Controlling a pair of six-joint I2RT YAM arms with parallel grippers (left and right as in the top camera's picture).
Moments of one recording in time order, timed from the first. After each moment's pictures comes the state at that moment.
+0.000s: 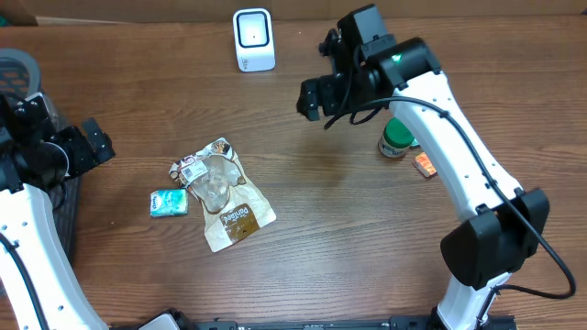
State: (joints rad) left arm 0.52 1.38 1.45 -1.11 0.19 -0.04; right arm 0.41 1.94 1.89 -1.08 -0.29 0.17
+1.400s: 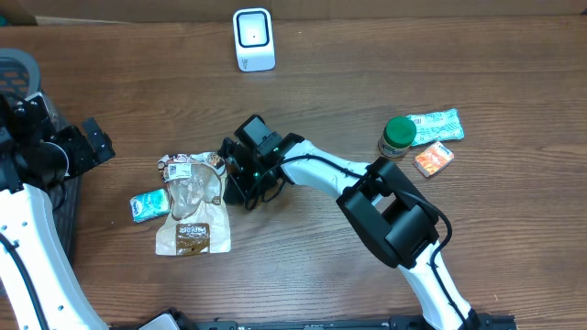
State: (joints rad) left arm 0.52 1.38 1.45 -1.11 0.19 -0.04; right arm 0.77 2.31 1.60 -0.45 -0.64 0.27
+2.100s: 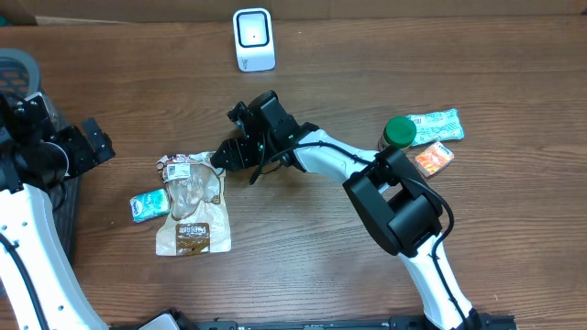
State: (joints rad) left arm 0.52 1.38 1.45 -1.11 0.19 -0.04; right arm 0.69 2.35 1.61 -0.10 -0.62 0.44
